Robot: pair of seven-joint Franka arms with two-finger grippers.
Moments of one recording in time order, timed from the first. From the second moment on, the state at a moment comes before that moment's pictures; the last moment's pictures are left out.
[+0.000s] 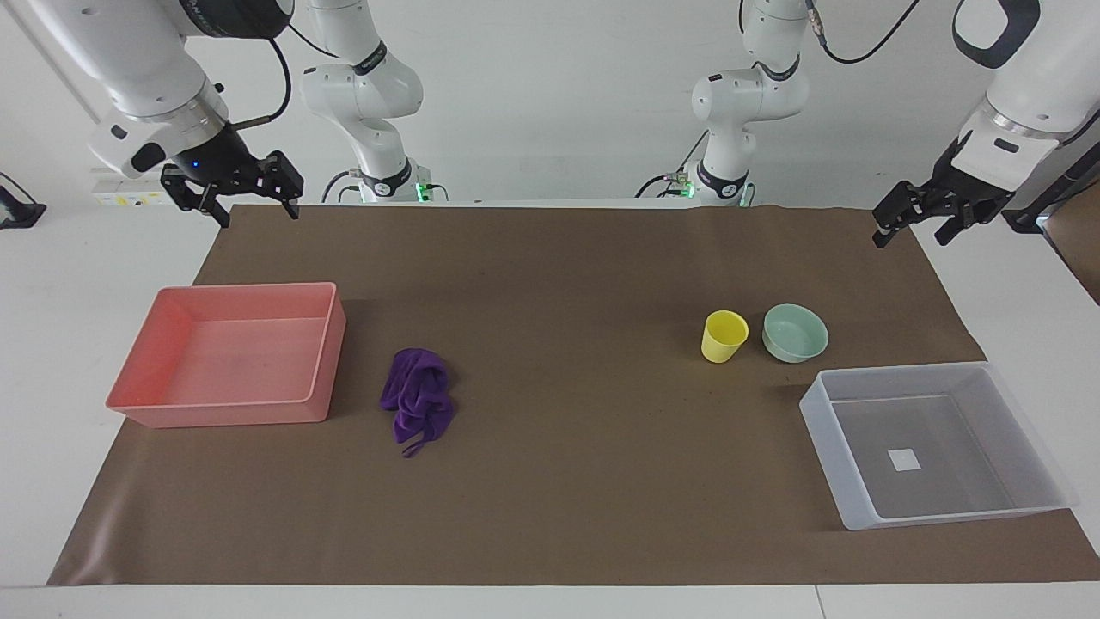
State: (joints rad) left arm 0.00 0.01 -0.04 -1.53 -0.02 1.52 0.02; right arm 0.00 -0.04 -0.05 -1.57 0.02 1.42 -0.15
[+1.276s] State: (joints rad) left arm 0.07 0.00 -0.03 -2.37 -0.02 2.43 0.03; right arm 0.21 0.18 -0.03 -1.81 0.03 2.04 -0.06
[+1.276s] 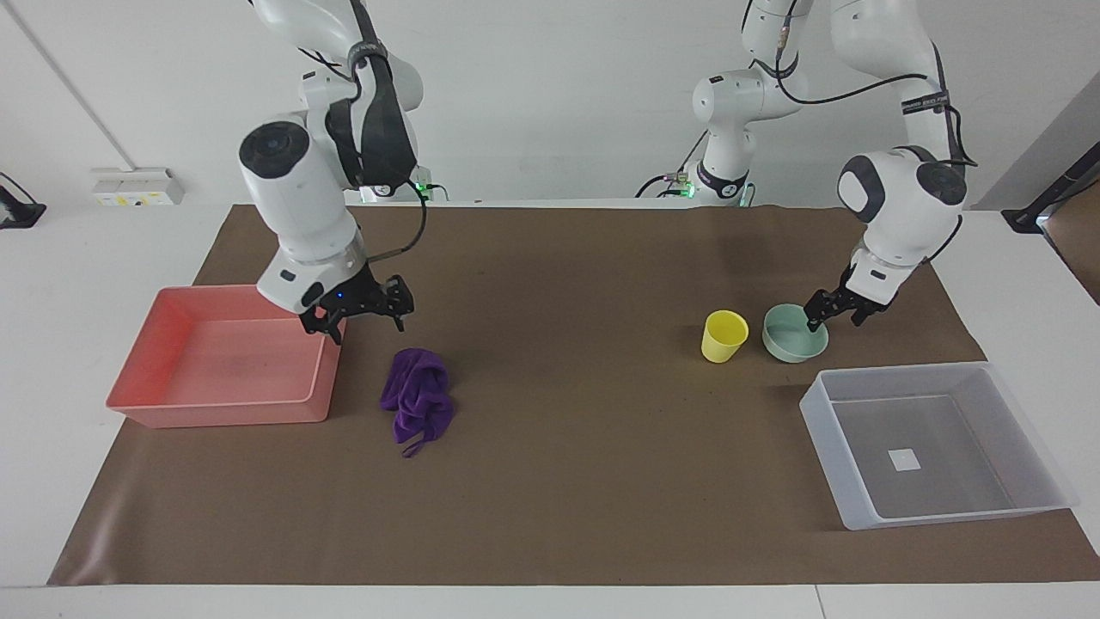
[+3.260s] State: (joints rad) left arm 0.12 0.55 -0.02 -1.44 -0.06 2.23 0.00; right arm 0.06 0.02 -0.05 -1.68 0.00 1.76 -0.06
